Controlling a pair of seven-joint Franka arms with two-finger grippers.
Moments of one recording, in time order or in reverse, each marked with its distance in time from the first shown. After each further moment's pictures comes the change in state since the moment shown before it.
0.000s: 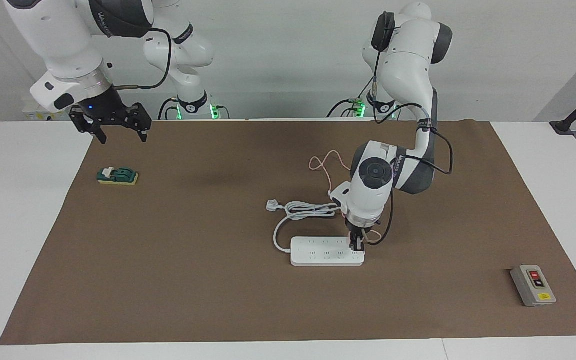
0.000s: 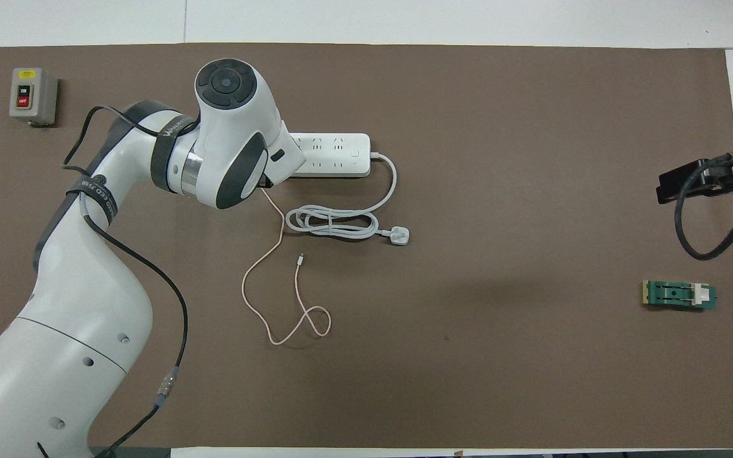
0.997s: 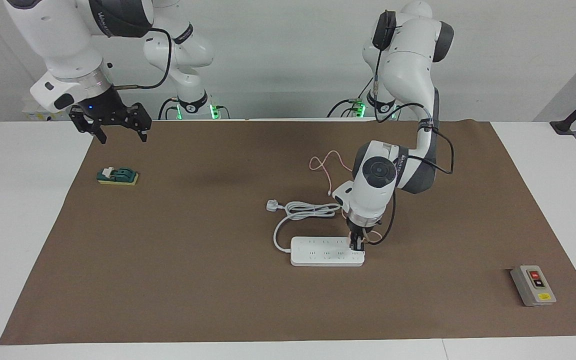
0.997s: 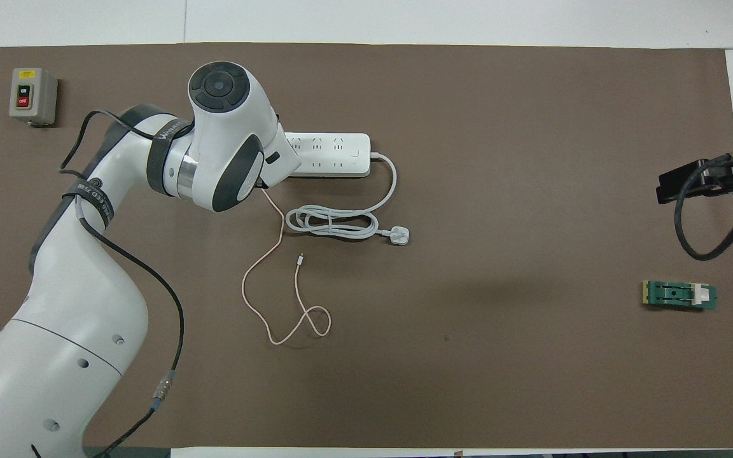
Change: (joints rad) left arm 0.010 -0.016 -0.003 -0.034 -0.015 0.040 0.066; right arm 0.000 0.000 0.000 0.000 0.000 0.000 0.000
